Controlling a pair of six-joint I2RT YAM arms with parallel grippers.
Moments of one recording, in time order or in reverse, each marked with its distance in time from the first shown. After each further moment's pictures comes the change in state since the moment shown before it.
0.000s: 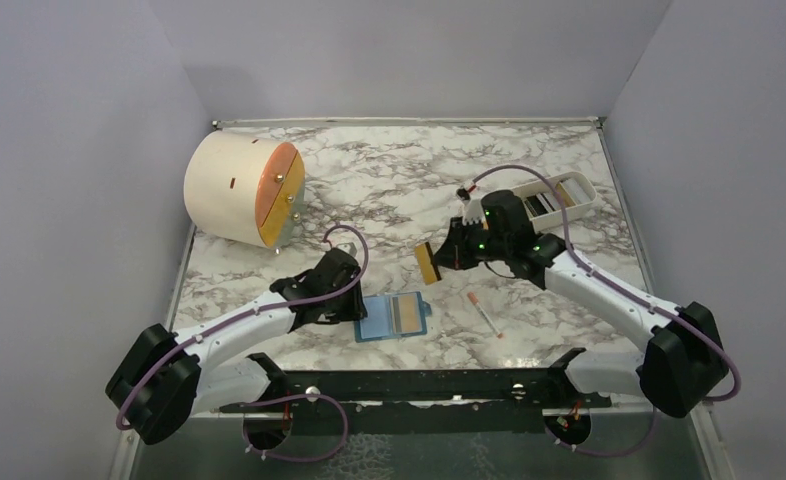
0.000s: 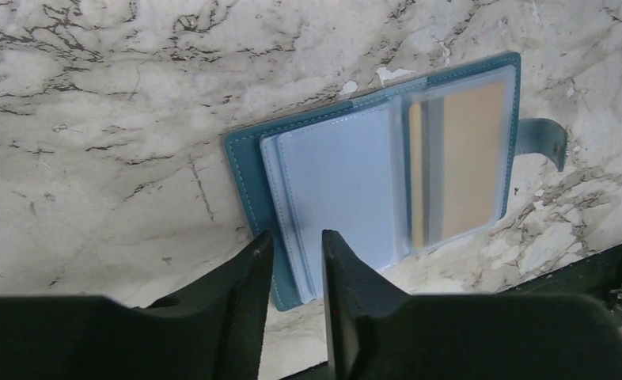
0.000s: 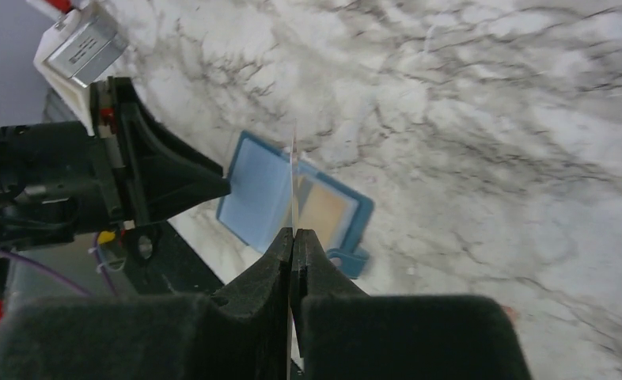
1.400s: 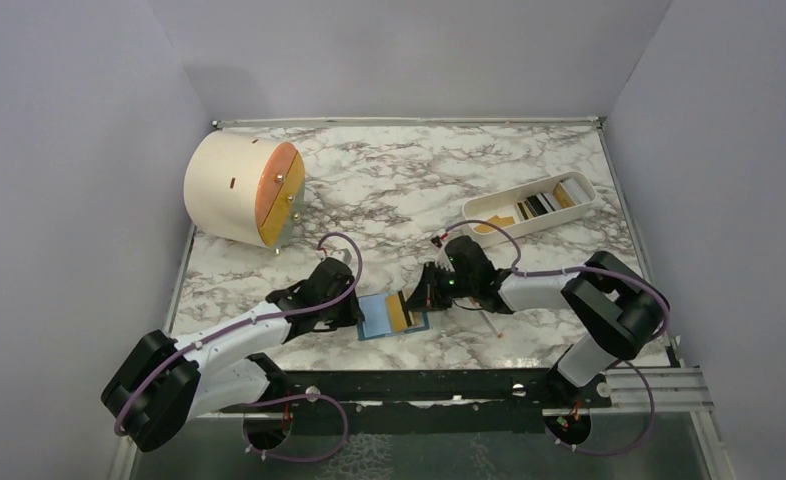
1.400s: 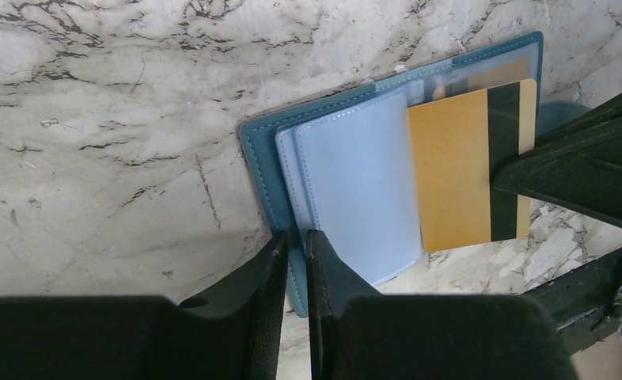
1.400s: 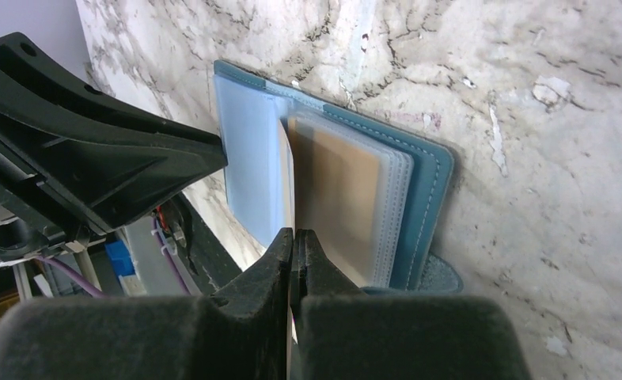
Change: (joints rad) left arm 0.008 -0.037 -0.123 0.137 0.020 -0.028; right arm 0.205 0.372 -0.294 0.599 -0.116 0.465
